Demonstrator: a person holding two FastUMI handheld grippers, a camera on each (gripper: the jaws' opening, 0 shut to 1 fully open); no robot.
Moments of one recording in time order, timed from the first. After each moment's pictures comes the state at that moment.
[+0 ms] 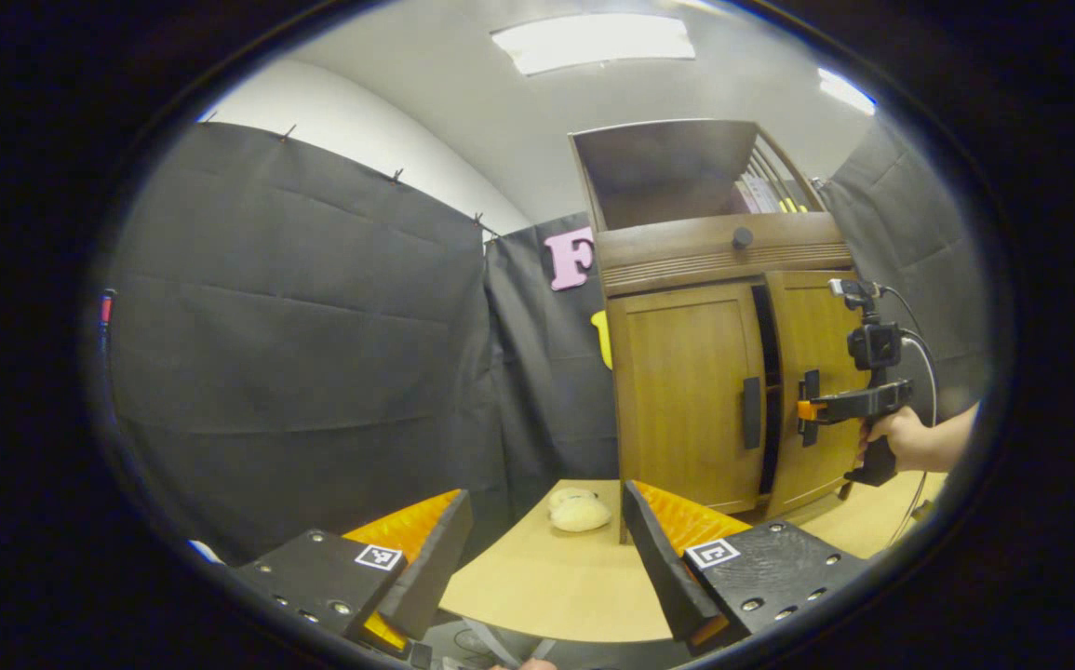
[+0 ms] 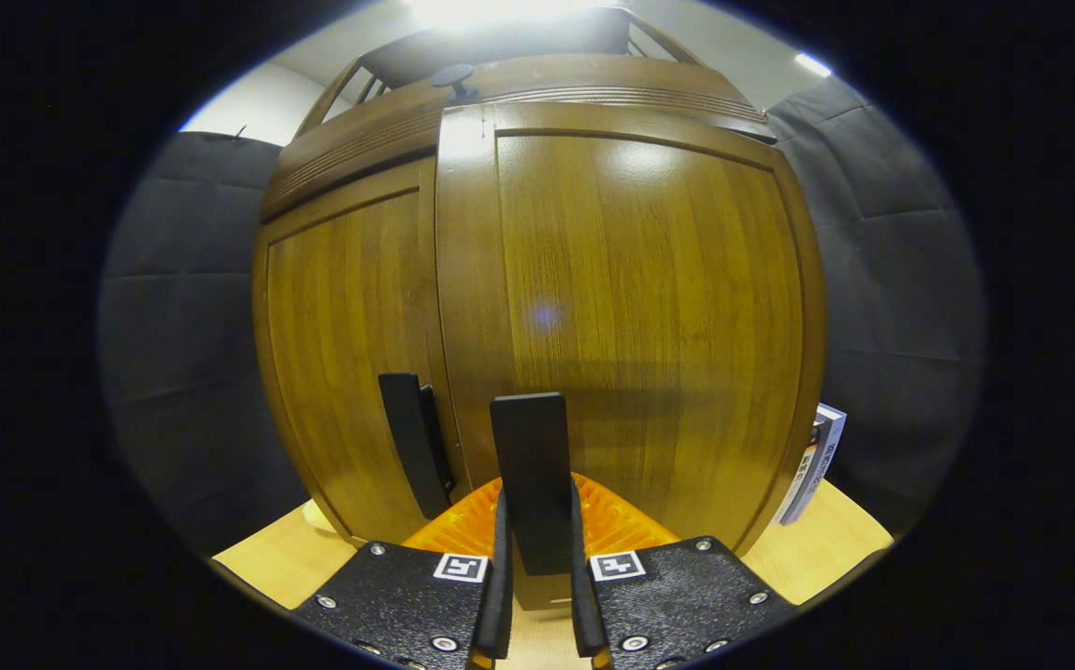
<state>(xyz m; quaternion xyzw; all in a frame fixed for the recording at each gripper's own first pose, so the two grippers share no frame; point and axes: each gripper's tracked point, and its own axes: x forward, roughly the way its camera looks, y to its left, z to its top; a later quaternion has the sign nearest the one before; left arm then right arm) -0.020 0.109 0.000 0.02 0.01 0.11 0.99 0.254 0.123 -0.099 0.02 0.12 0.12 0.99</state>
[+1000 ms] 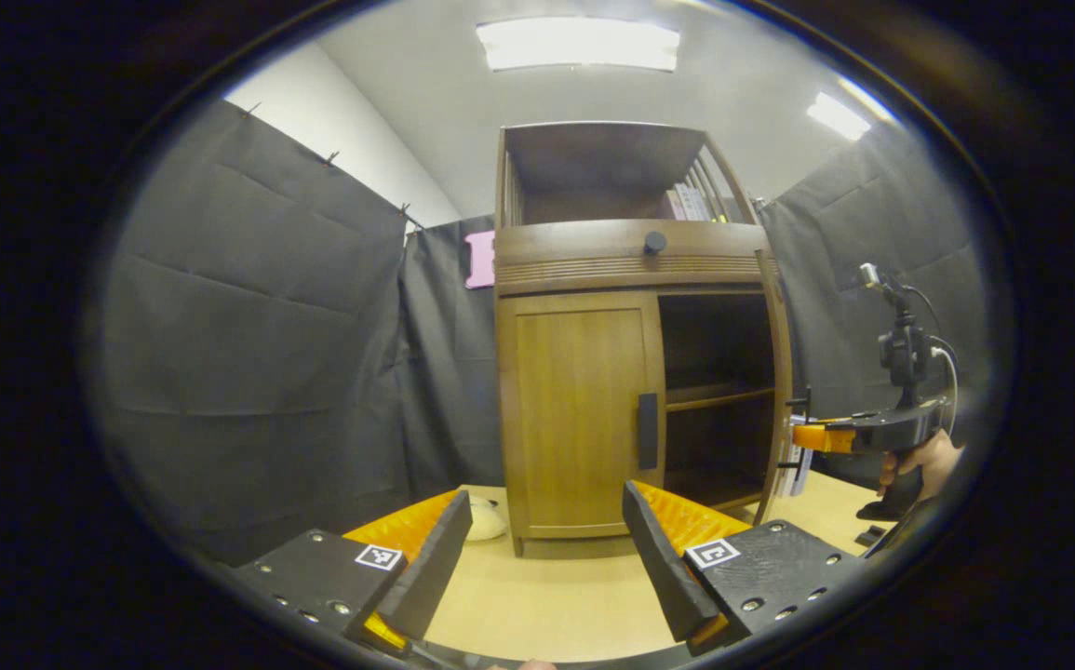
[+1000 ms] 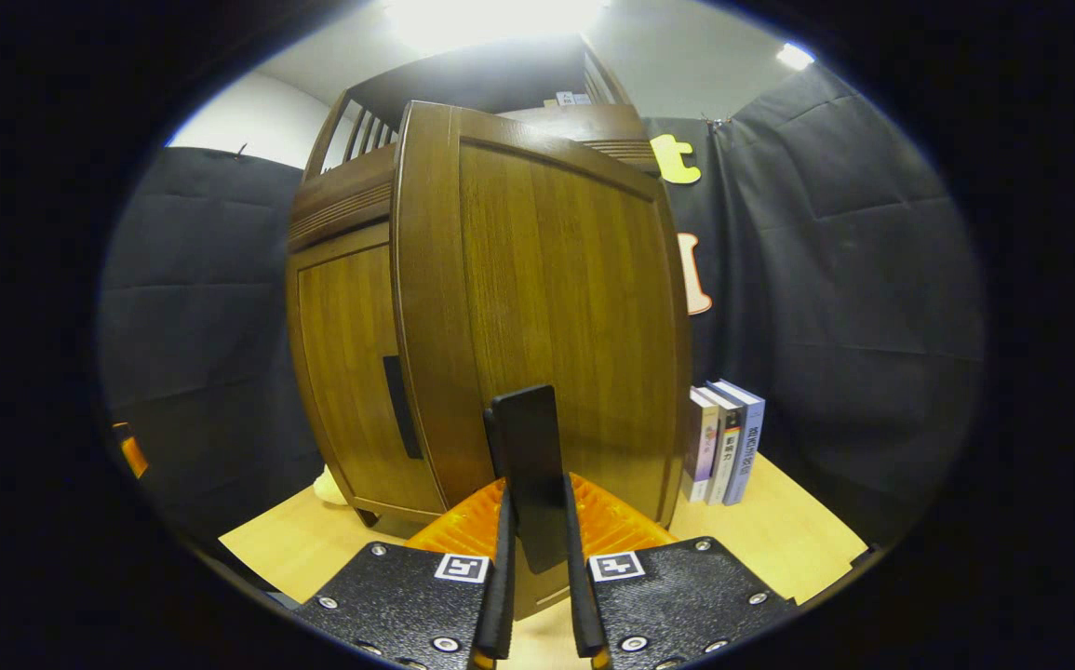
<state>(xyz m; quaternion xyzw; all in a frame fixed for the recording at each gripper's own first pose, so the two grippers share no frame) 0.040 -0.013 -0.004 -0.02 0.01 -0.02 1.00 0.150 0.021 -0.083 0.03 0.12 0.10 0.99</state>
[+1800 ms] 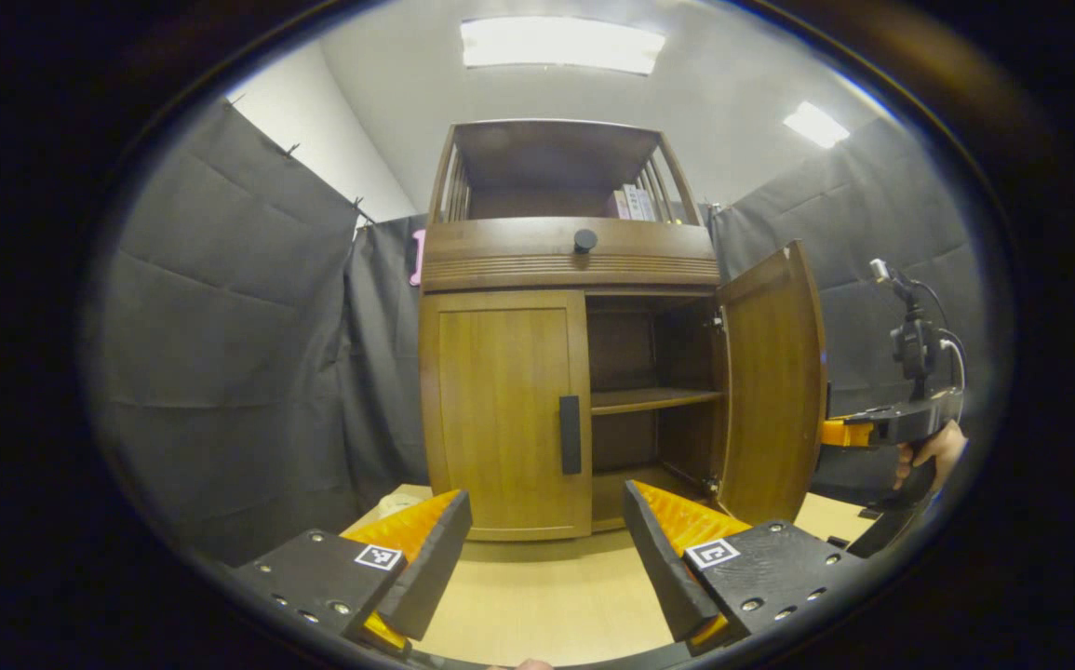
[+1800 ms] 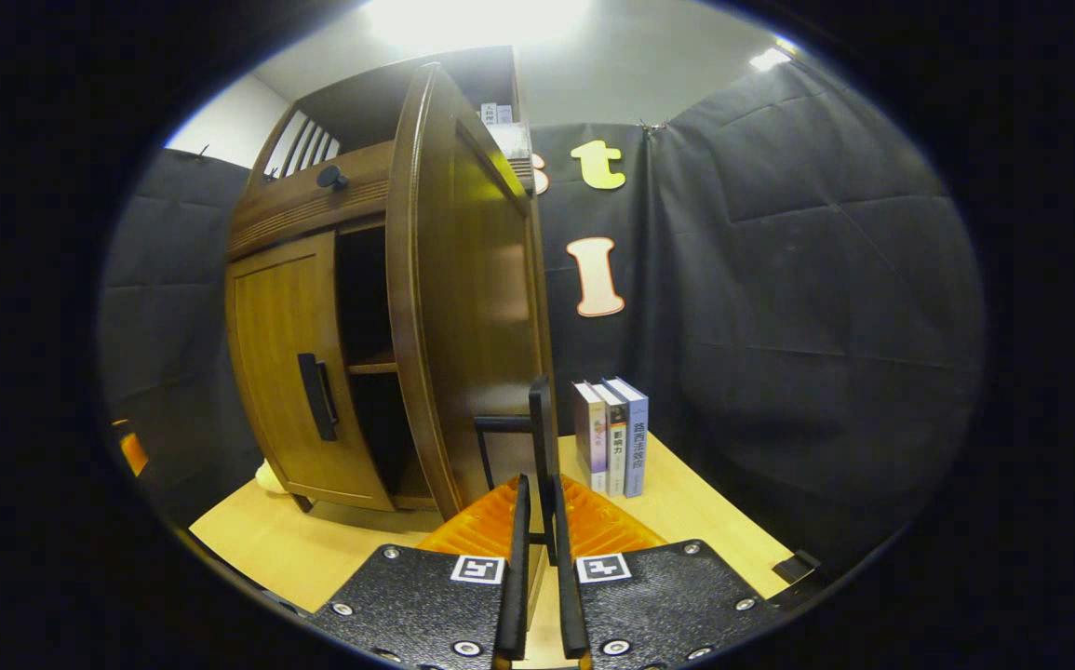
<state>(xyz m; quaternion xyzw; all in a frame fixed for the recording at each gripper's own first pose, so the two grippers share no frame) 0.046 -0.084 -0.003 -0.03 0.00 -0.08 1.00 0.120 -0.096 -0.079 0.02 0.12 0.00 0.99</state>
